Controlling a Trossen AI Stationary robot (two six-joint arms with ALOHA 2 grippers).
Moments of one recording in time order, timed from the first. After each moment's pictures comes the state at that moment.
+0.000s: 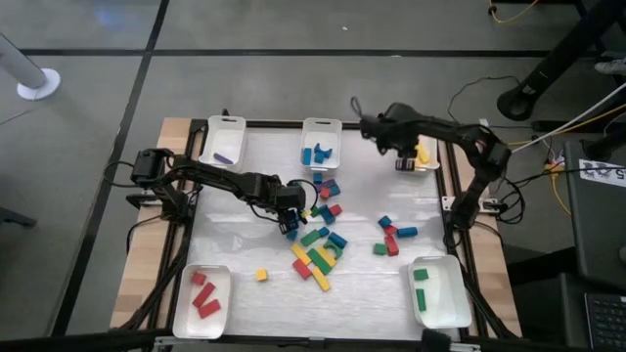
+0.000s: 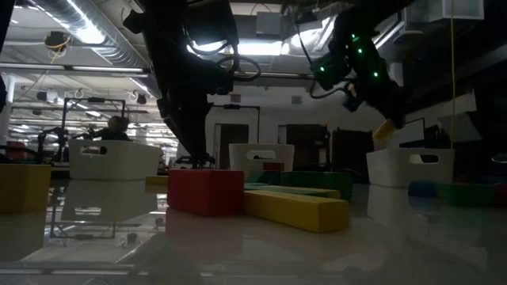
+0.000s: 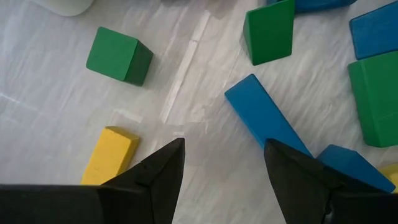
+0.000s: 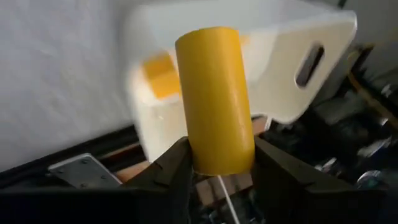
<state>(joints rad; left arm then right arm) -0.02 1.70 1.10 -0.64 -0.24 -0.40 -0.57 1.75 1.41 -1.54 0.52 -0.27</state>
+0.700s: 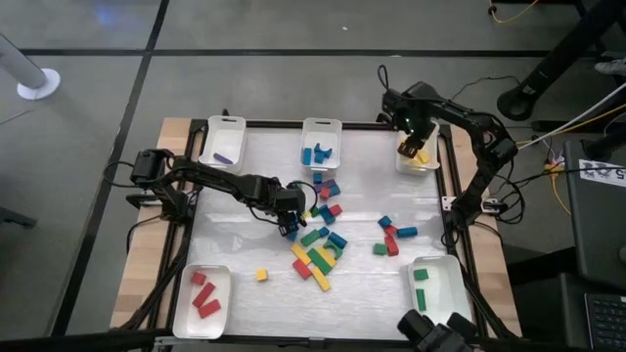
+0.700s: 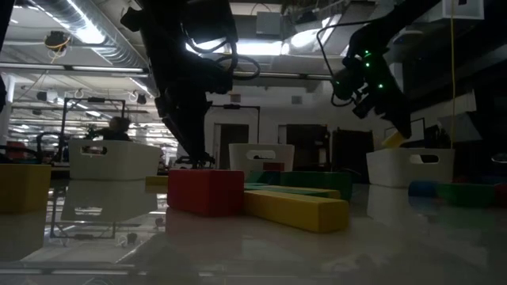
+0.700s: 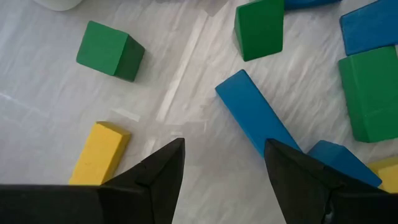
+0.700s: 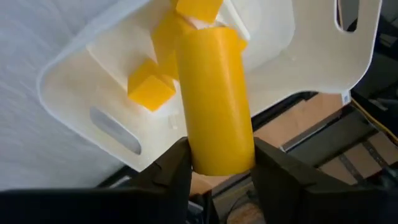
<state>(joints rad) -0.04 1.70 1.10 -0.64 -0.24 -0.43 -0.87 1.75 1.41 -1.47 0.31 -0.18</state>
